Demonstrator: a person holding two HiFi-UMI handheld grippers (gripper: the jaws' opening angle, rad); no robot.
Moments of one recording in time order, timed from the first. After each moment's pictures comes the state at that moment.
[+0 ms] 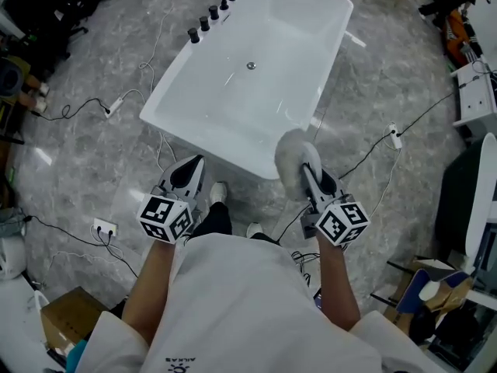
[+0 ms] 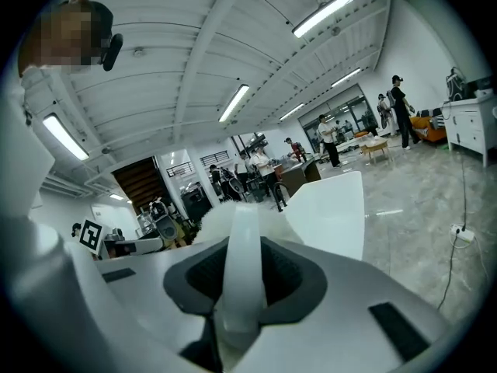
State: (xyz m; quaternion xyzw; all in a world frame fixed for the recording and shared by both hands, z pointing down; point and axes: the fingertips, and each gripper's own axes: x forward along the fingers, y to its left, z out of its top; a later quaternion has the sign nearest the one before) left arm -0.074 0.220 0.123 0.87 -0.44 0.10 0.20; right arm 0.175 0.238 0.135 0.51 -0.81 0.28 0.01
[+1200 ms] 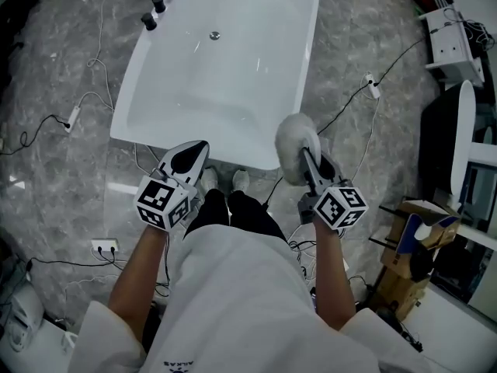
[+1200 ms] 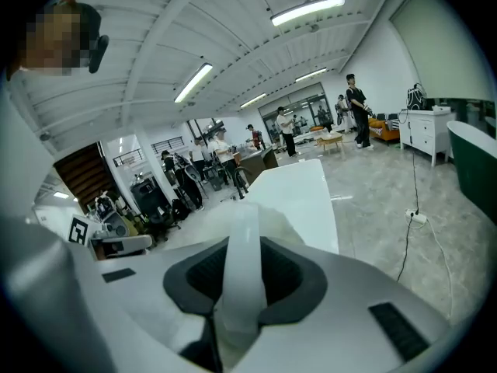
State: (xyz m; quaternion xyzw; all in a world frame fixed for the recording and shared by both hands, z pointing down) left arm -0.078 0.101 0.185 0.92 -0.26 0.13 0.26; right arm 0.151 0.166 0.182 0.63 -0.70 0.34 0.07
